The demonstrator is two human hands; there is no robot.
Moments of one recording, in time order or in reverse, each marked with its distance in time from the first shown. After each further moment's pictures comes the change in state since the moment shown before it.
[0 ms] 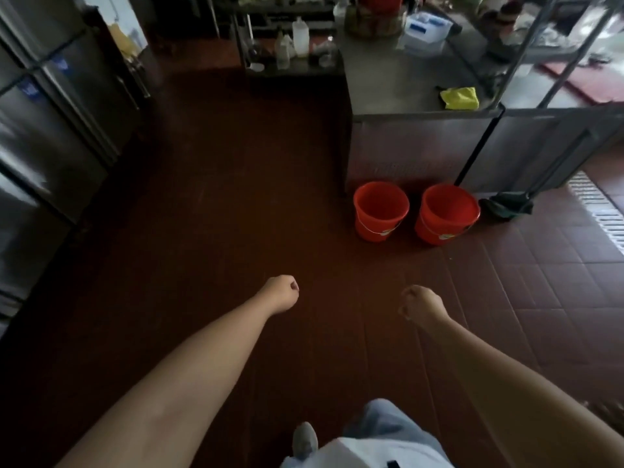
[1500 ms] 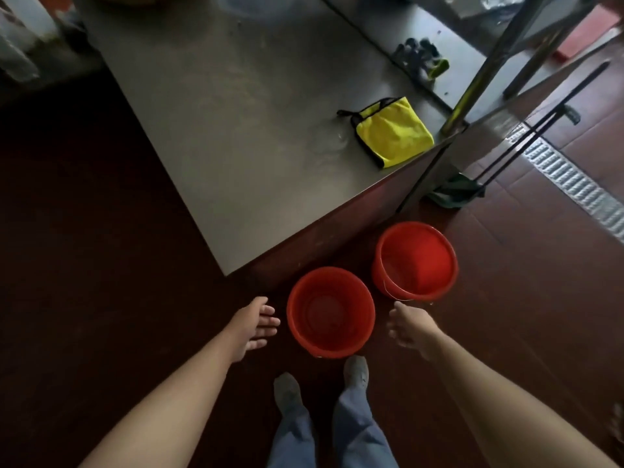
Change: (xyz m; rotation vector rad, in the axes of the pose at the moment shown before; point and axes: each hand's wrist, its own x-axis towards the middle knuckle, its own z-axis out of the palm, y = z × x) left_hand 0.918 0.408 -0.203 -0.471 -0.508 -0.367; right_hand 0.804 -0.260 -0.212 0.680 0.166 0.700
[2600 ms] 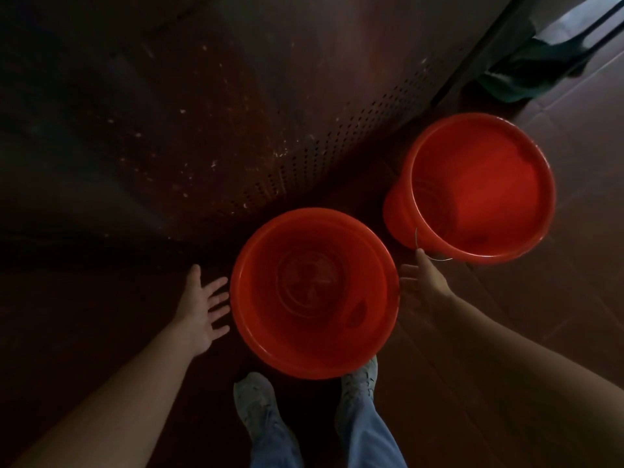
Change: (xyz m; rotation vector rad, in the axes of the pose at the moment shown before) left_hand 0.436 -0.118 0.057 -0.283 0.188 -0.154; right_hand 0.408 0.101 0.071 0.318 -0.047 0.141
